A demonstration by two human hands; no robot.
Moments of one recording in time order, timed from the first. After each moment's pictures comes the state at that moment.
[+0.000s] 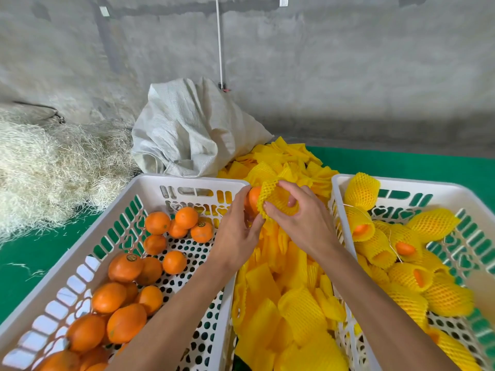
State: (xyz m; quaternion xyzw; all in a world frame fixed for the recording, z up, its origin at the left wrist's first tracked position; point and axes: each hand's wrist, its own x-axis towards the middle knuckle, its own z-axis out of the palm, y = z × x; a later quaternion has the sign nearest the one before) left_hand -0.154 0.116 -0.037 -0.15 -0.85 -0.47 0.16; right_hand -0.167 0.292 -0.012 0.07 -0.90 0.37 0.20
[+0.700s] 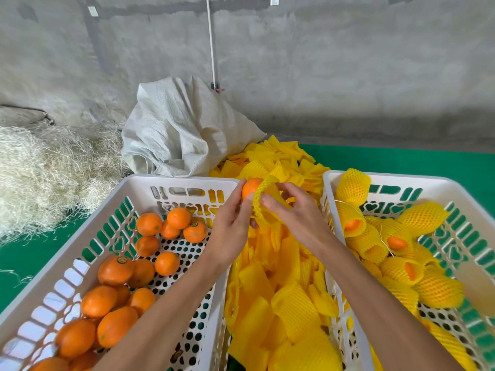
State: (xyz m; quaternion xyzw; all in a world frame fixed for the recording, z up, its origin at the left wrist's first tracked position) left_hand -0.151 0.131 -0.017 -0.11 -0.73 -0.68 0.06; right_hand -0.169 0.300 -0.009 0.06 -0.83 0.54 0.07
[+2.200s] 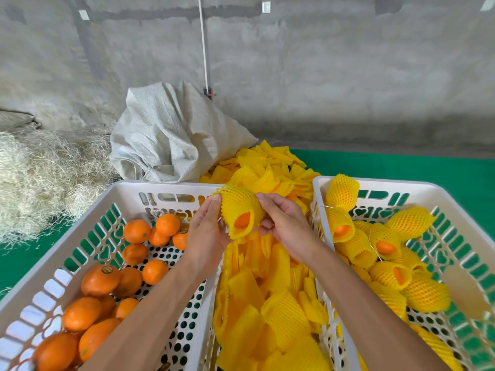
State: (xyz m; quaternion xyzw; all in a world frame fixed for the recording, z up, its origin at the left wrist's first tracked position) left_hand -0.162 0.122 -0.016 0.04 -0.48 -0.87 -0.04; right_hand -0.180 0.294 -0.022 0.08 -0.61 0.79 -0.06
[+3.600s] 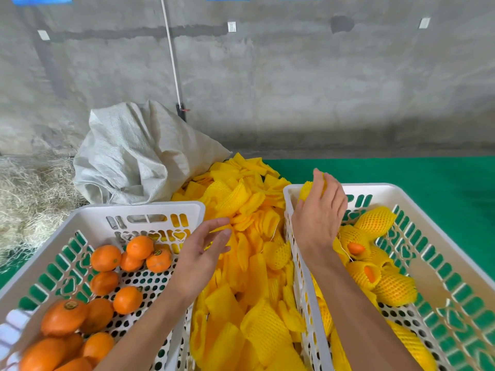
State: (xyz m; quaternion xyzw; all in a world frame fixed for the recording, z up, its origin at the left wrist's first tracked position) left_hand -0.148 0.139 -0.024 -0.12 -0.73 -0.68 0.02; right_hand -0.186 0.374 -0.012 -0.18 -0.90 0.13 0.38
